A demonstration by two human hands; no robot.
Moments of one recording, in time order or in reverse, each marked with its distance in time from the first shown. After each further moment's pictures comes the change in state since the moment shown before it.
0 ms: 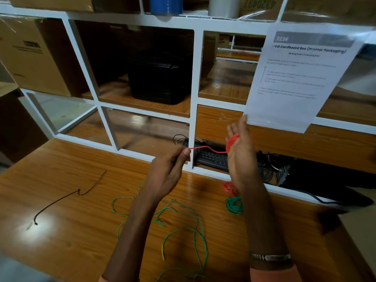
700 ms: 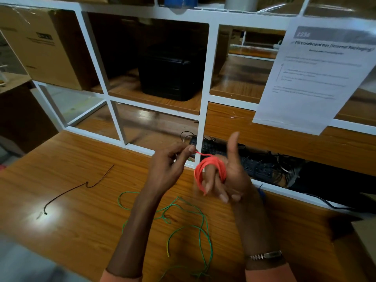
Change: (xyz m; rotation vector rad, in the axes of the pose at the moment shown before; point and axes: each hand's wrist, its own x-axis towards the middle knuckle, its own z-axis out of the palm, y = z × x) left_hand 0.005 -0.012 -0.008 -0.139 0.119 -0.021; right_hand -0.009 0.044 0.012 0.411 -1.248 0.358
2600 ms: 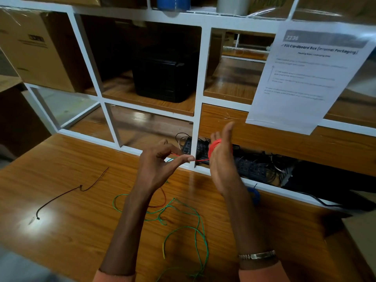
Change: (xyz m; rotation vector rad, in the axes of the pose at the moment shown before) left_hand 0.003 -0.003 -0.012 0.042 0.053 0.117; right_hand 0.024 -0.021 0.023 -0.348 1.152 -0.188
